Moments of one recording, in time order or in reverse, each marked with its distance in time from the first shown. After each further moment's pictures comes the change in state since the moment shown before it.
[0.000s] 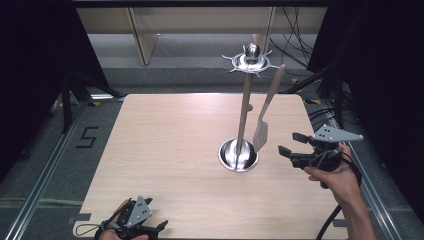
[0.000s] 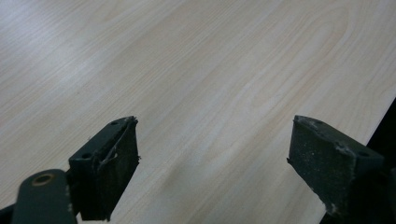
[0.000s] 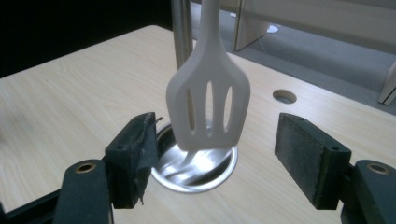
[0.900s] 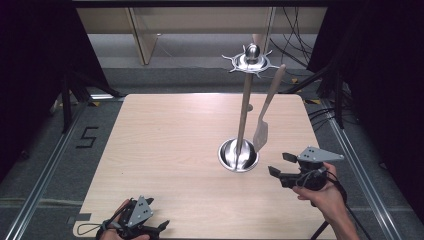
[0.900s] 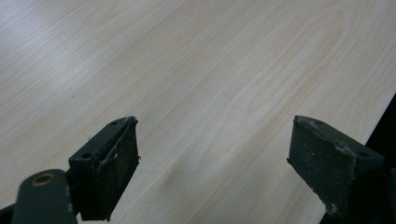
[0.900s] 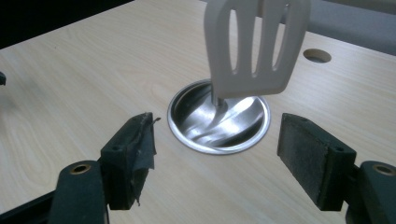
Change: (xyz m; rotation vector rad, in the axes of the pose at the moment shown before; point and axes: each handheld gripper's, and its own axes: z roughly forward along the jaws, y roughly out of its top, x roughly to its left) left arm 0.000 0.002 0.002 0.009 -0.010 0.022; right arm 0.027 -0.044 0.018 0.078 0.034 0.011
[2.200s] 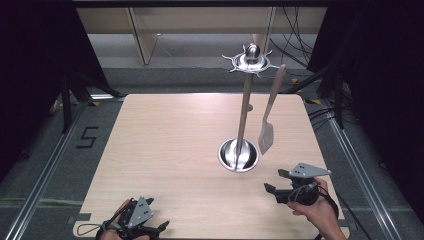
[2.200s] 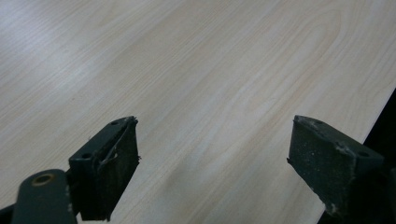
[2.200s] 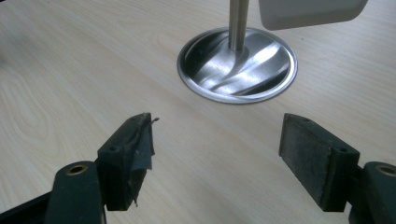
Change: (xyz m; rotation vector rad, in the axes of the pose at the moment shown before) left arm -0.003 -0.001 0.000 -0.027 0.002 -0.016; right arm 0.014 -0.046 0.016 0.099 0.024 0.056
